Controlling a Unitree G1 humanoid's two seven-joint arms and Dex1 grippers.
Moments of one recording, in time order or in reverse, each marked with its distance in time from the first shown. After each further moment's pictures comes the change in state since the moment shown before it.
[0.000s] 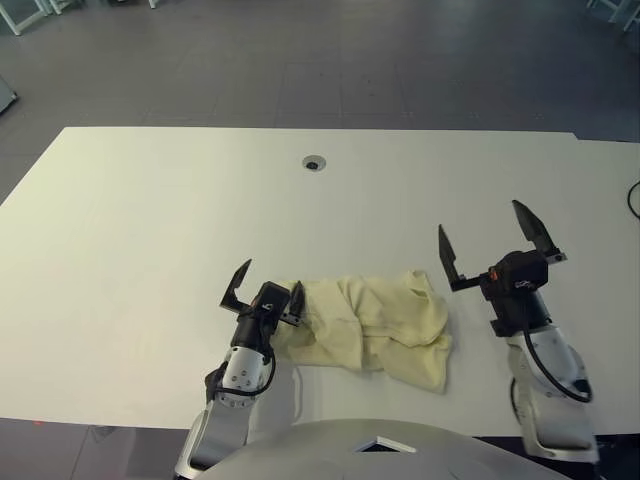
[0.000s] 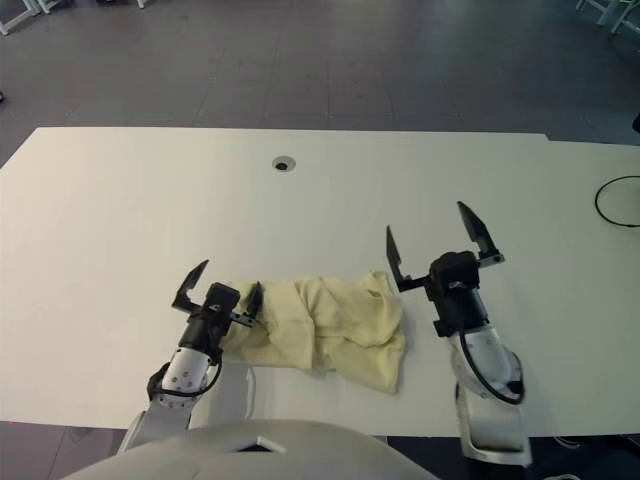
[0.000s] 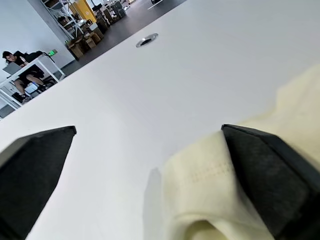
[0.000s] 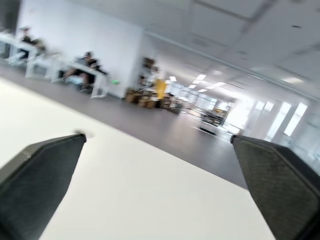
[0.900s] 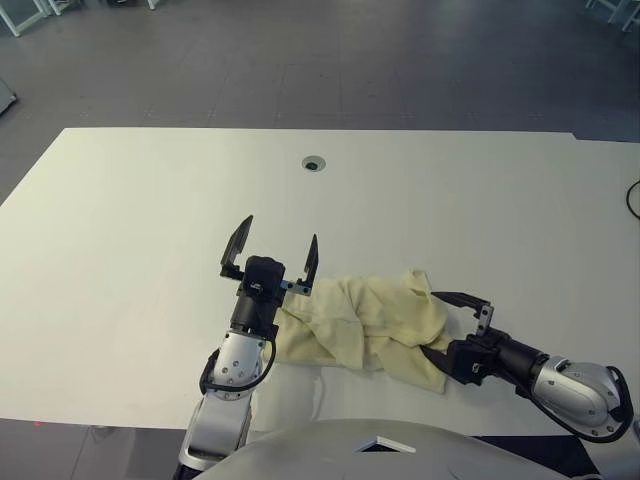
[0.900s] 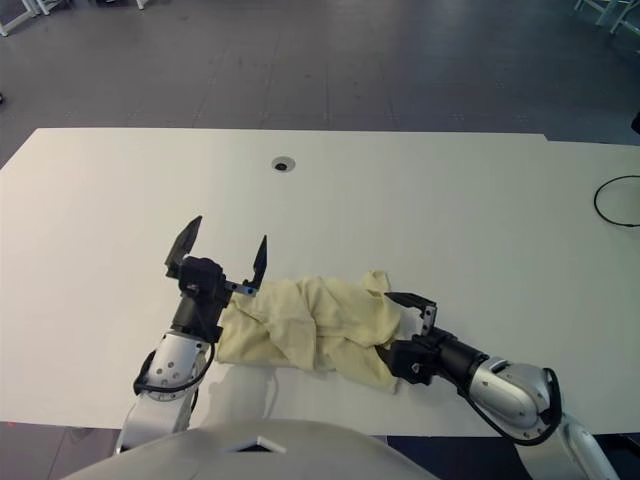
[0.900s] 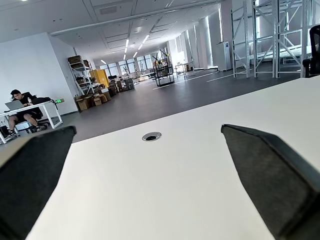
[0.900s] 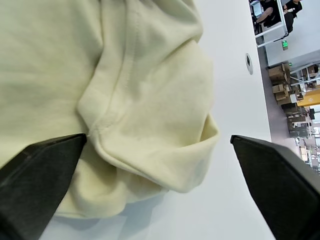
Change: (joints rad) left arm -0.061 -0.066 0.011 -0.039 -0.203 -0.221 -0.011; right arm 0.190 -0.415 0.076 -0.022 -0.407 -0.069 0.351
